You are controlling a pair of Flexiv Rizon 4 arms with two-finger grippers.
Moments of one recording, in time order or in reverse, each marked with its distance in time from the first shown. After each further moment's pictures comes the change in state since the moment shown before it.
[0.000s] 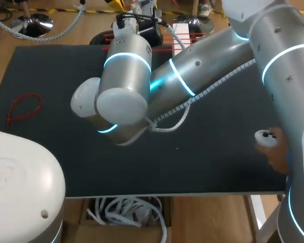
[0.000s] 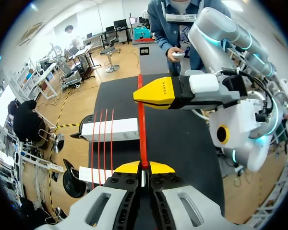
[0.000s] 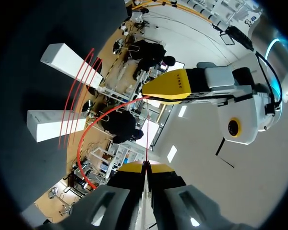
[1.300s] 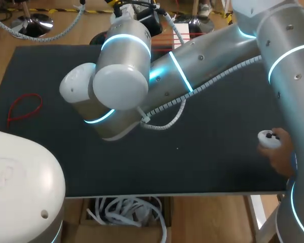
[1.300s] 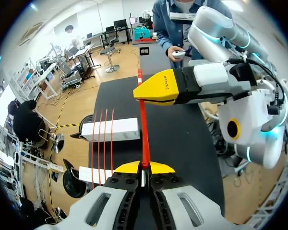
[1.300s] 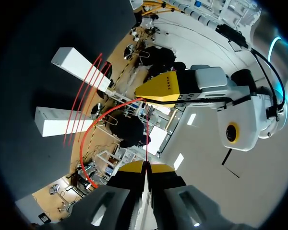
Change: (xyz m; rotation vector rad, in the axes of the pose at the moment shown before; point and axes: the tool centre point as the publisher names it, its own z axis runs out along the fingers) left arm 0.000 0.000 0.000 0.000 0.000 0.000; right arm -0.011 0.001 -0.001 -0.060 0.096 -0.053
